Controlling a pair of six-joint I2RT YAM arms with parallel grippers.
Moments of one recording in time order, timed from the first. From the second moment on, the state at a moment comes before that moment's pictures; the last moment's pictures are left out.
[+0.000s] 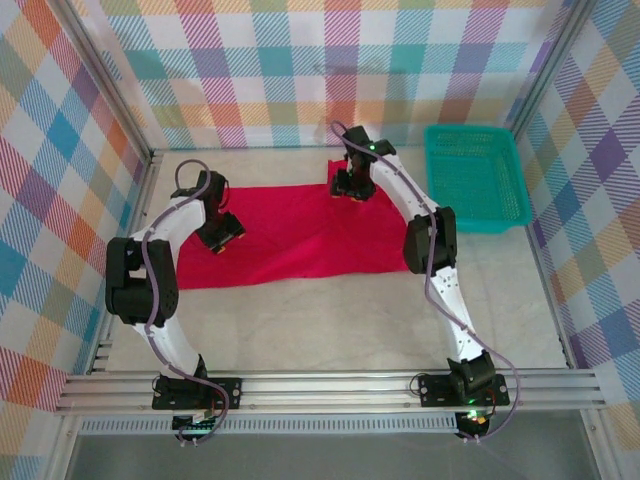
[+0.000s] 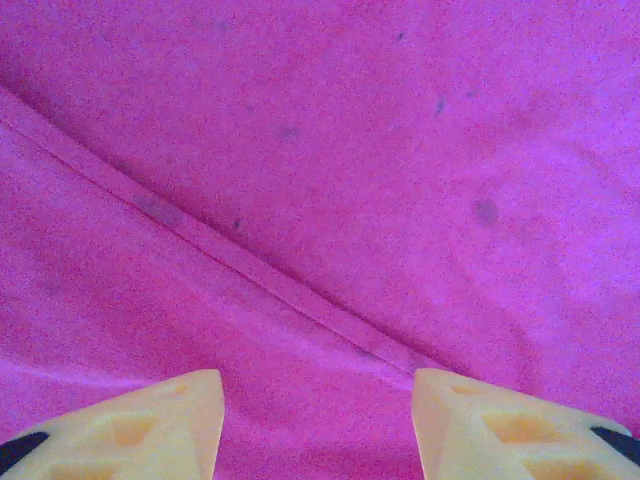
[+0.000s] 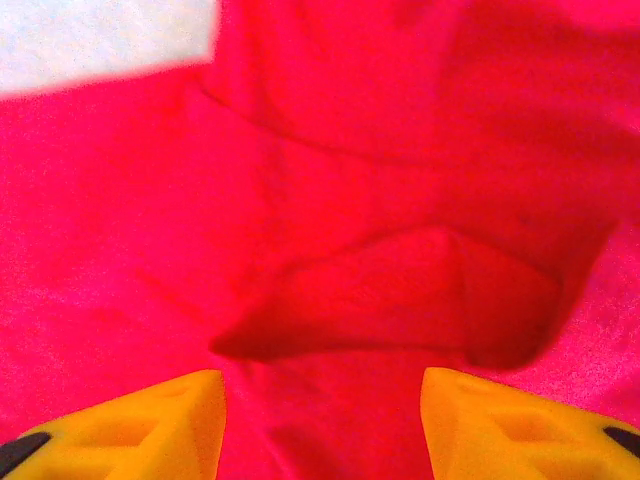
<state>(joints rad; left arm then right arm) -0.07 1.79 1.29 -0.82 0.06 -0.73 0.43 2.53 2.43 -1.12 -0.14 0.46</state>
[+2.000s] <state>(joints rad) 0.14 2.46 2.21 -1.00 -0.02 -0.70 0.25 2.61 2.50 -1.02 0.09 0.46</state>
